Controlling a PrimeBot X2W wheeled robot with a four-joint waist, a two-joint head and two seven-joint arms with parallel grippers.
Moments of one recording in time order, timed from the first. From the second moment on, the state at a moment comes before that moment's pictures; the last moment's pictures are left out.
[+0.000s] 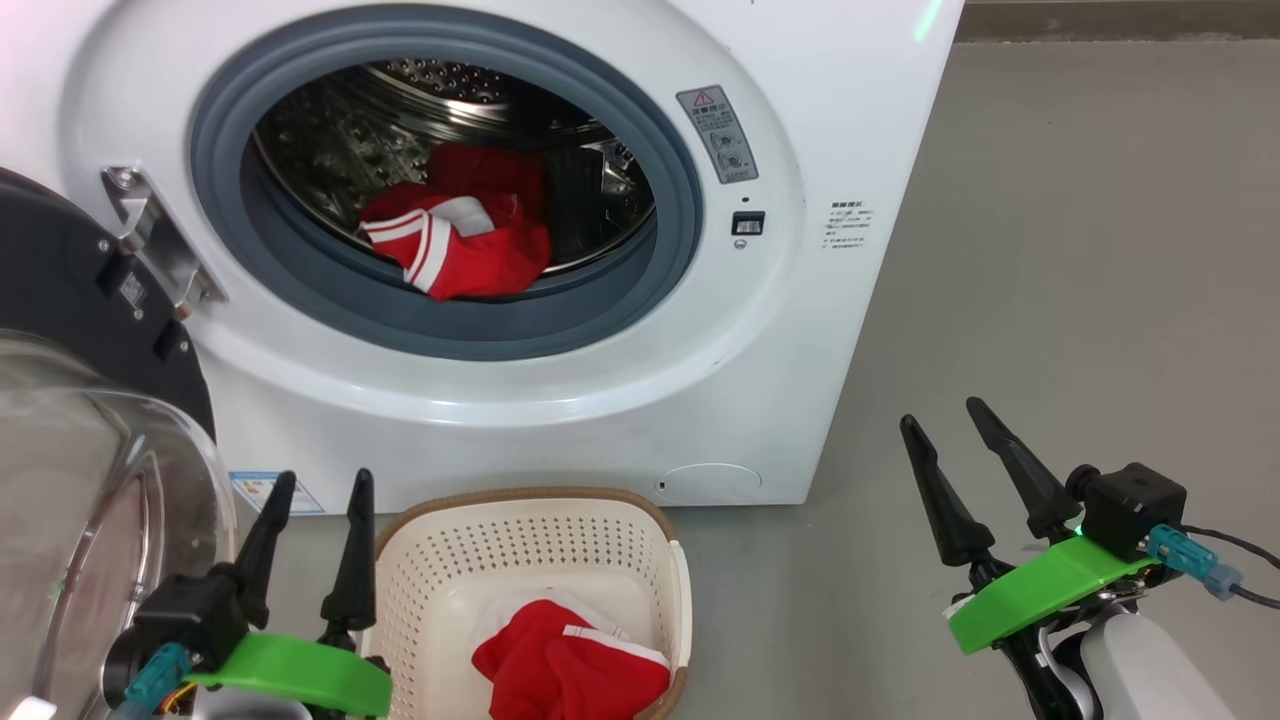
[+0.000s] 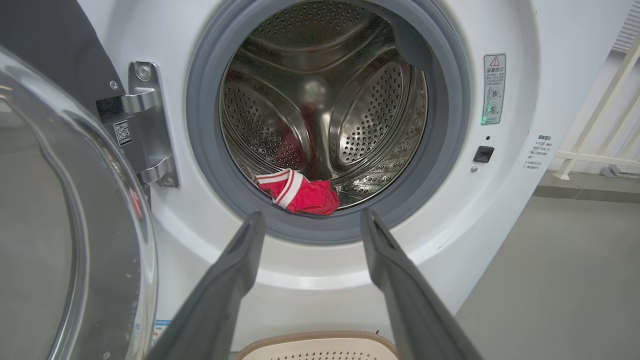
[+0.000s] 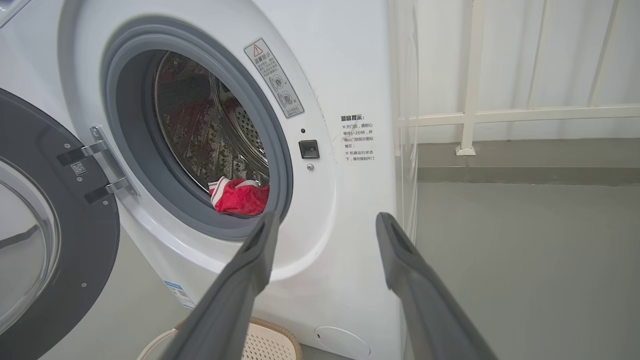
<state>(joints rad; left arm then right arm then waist) -0.16 0.19 -0.26 0.23 -0.44 -0.01 -0.25 -0.24 -0.21 0.19 0.28 0.41 0.13 -0.25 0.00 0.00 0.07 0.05</state>
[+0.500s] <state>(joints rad) -0.10 0.21 -0.26 0.07 -0.43 0.04 -0.22 -0.24 -0.21 0.18 0.26 0.41 0.13 -0.25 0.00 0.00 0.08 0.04</state>
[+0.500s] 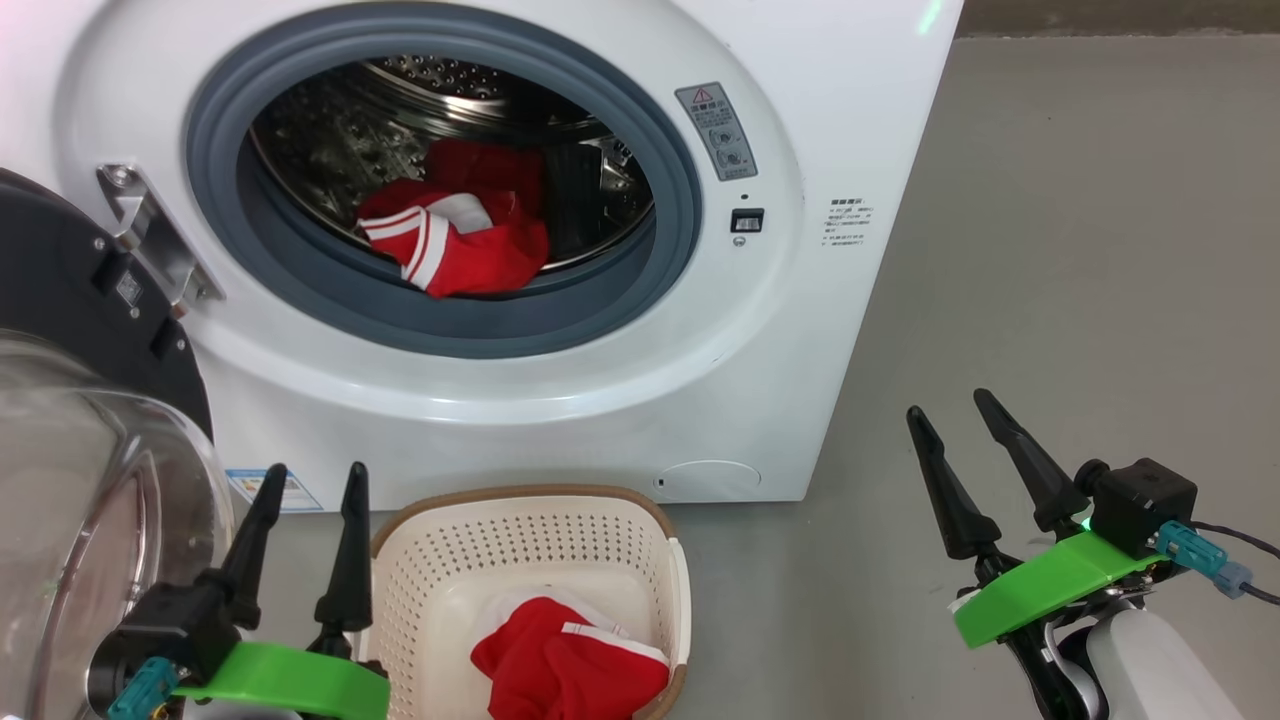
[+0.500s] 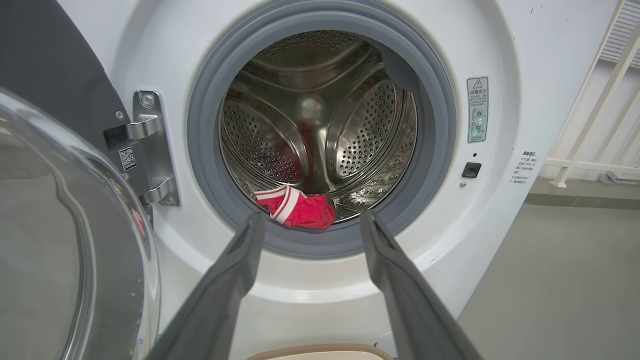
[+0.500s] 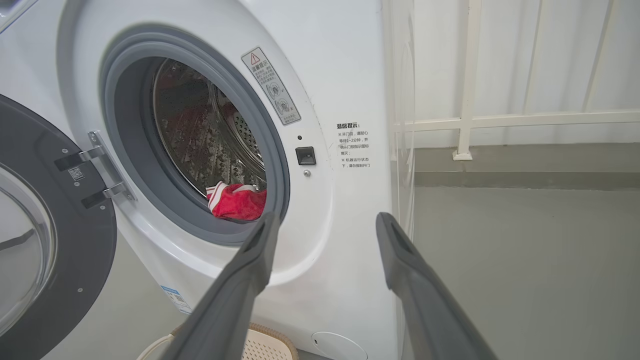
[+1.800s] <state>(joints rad) -0.29 0.23 -0.29 0.14 -0.42 0.04 -0.18 -0.28 -0.20 0.16 0.22 0.39 0.13 -0.25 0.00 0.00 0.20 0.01</state>
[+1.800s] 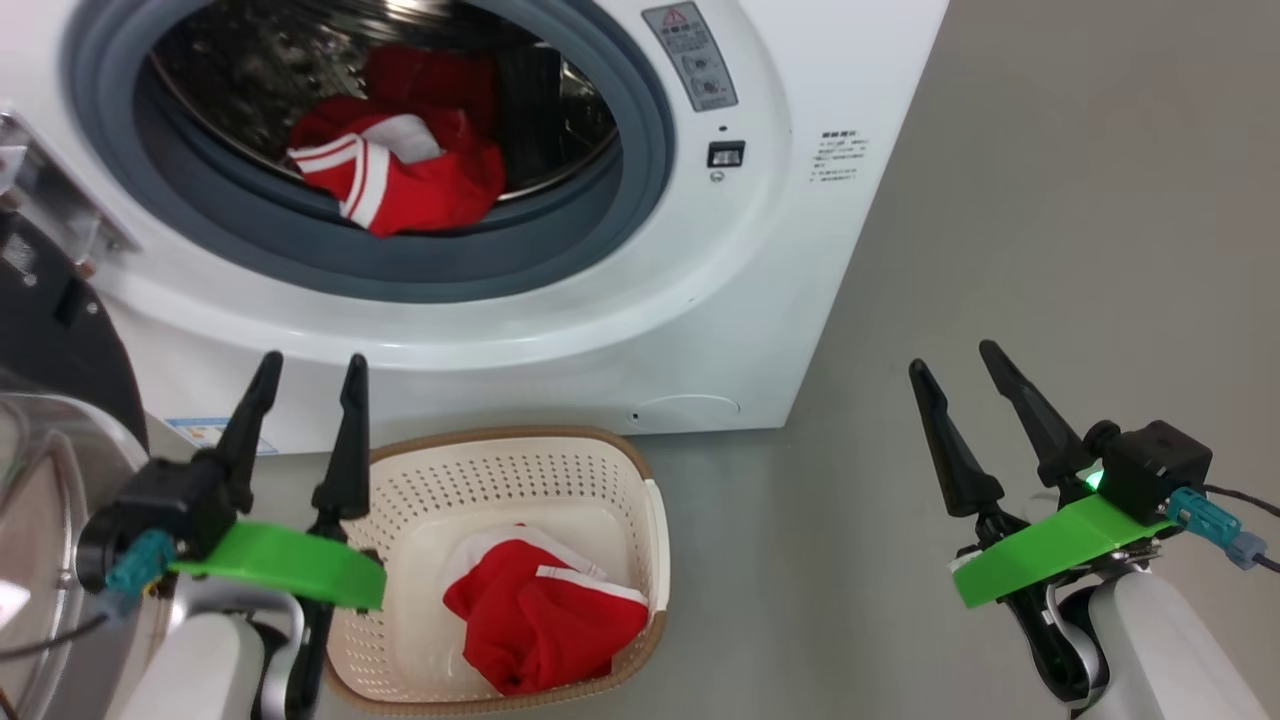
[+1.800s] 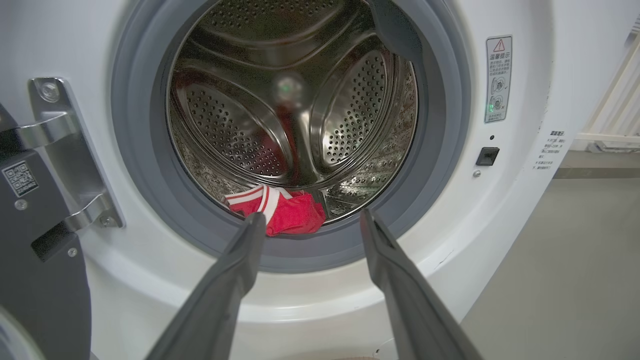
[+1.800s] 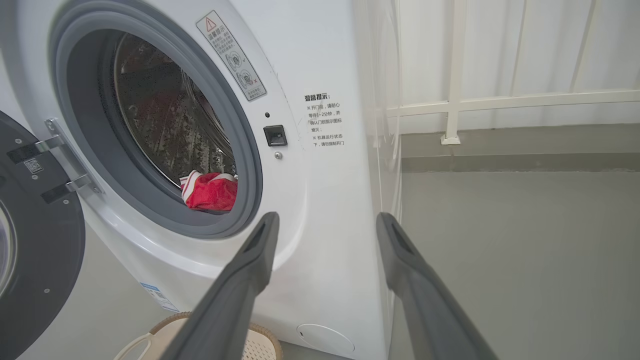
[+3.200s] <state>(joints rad) -1.16 0.27 -0.29 0.97 -0.42 -0.05 -0.05 -0.42 -0.12 0.16 0.16 0.36 0.13 -0.25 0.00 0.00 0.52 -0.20</state>
